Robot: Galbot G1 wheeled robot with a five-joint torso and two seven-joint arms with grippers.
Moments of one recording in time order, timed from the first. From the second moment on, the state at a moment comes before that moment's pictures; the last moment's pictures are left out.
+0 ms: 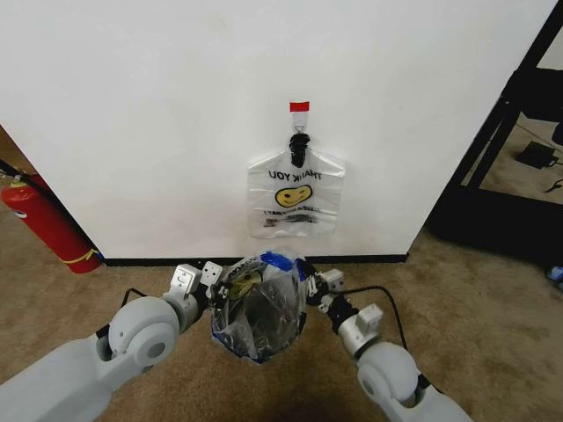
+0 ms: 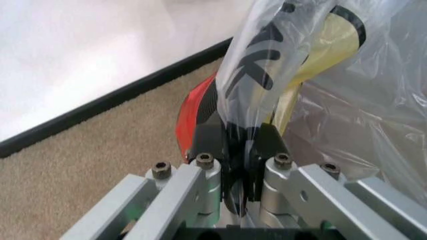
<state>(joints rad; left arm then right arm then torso) 0.96 -0.61 0.02 -2.21 -1.04 0.71 -0.49 -1.22 1.16 0.12 1.92 0.61 -0.14 0.15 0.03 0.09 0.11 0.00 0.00</state>
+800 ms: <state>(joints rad) 1.07 -0.56 0.05 -2.31 -0.72 0.62 -0.33 -1.17 1.16 0.13 1.90 0.78 -0.26 0.19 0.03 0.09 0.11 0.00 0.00</state>
